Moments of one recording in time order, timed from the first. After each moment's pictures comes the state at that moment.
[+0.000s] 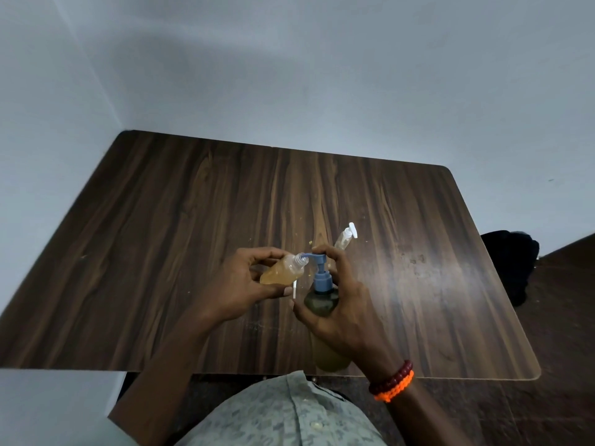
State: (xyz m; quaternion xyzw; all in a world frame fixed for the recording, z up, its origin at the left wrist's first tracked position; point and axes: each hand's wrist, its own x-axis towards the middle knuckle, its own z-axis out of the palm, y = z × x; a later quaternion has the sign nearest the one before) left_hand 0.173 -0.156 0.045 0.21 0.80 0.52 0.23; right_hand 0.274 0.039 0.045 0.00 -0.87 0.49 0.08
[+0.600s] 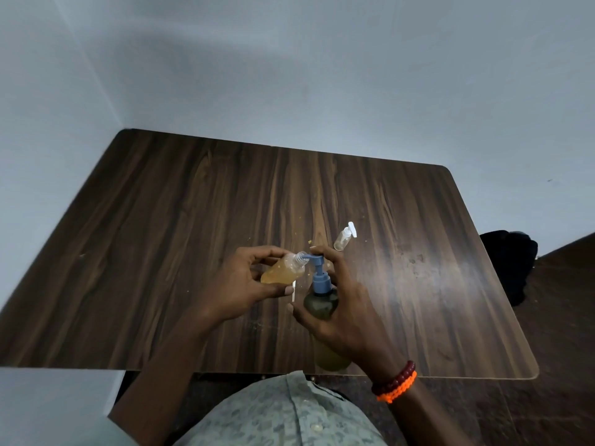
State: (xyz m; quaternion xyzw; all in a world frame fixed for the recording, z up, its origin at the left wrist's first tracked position) left_hand 0.175 -0.154 0.047 0.20 0.79 0.53 0.24; right_hand 0.278 0.043 0.046 0.02 -0.88 0.46 0.07
